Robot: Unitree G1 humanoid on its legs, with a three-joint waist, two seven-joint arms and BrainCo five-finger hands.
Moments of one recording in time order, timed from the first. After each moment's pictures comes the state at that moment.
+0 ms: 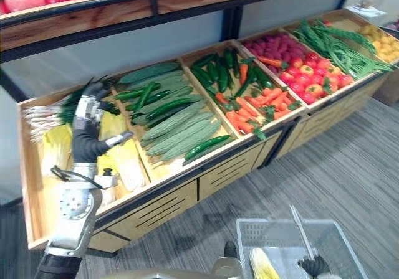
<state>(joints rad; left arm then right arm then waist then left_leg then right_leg) 0.04 0.24 -0.03 -0.26 -0.06 -0.39 0.23 0.20 -0.39 -0.44 1.00 -0.26 -0.11 0.15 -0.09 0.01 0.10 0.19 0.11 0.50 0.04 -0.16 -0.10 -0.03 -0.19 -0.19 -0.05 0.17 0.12</state>
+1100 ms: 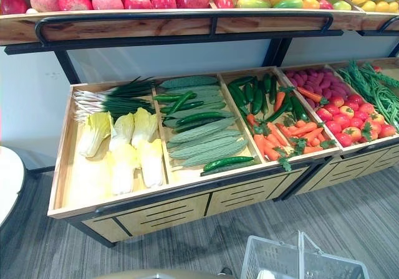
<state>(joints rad) 0.26 0.12 0.66 0.94 0.12 -0.08 0.78 0.22 -0.23 -0.50 1.04 -0.13 -0.03 0.07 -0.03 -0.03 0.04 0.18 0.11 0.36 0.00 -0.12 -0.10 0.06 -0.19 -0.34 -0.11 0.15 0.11</state>
